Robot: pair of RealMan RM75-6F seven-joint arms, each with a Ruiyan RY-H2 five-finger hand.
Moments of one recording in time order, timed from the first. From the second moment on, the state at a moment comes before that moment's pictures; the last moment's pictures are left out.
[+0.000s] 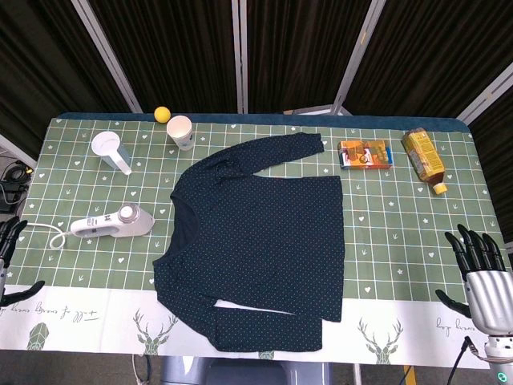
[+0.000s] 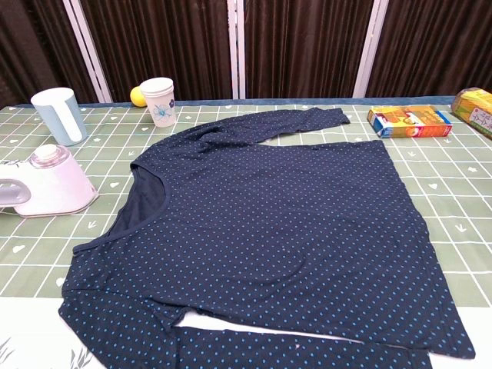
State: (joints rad) left arm -0.06 -1.01 -0.04 -1.73 1.49 1.50 0.03; right arm 0.04 -1.07 0.05 -1.65 -1.60 1.58 -0.04
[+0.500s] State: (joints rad) left arm -0.11 -1.04 -0.06 -1.70 1.45 1.41 0.04; right arm 0.05 -1.07 0.05 -1.65 -1.60 1.56 -0.01
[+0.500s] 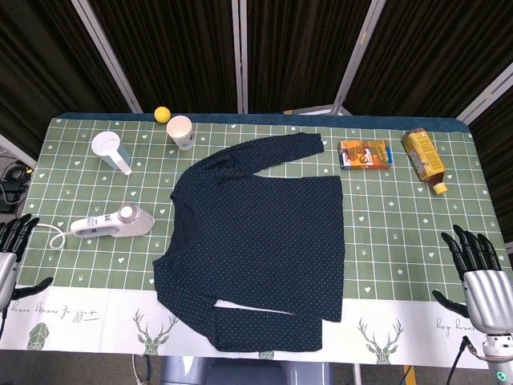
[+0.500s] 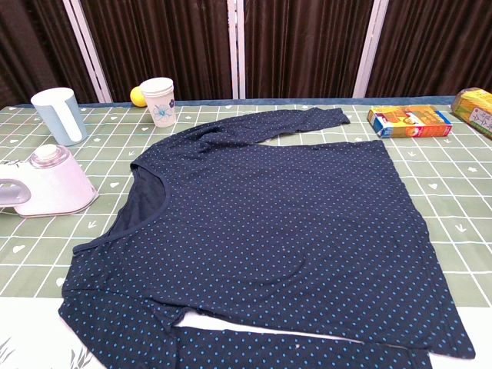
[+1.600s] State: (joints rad) left arm -0.47 -1.42 -0.20 -1.17 1.12 0.91 0.02; right arm 0.08 -1.09 0.05 -1.62 -1.54 1.48 -0.02
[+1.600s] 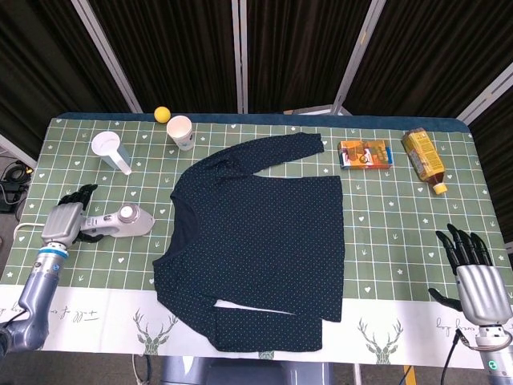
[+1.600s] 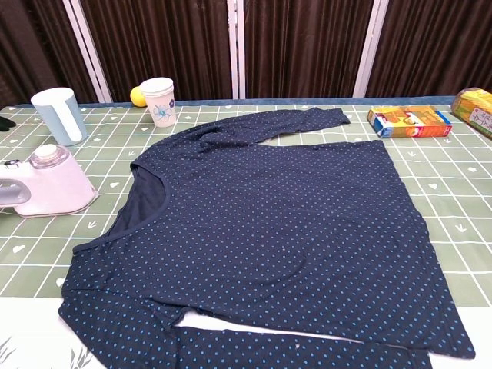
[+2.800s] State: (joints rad) left arm -0.54 -1.55 -0.16 -0.91 1.21 0.88 -0.08; right arm 0.09 -1.11 0.06 -1.61 -1.52 1.46 -0.03
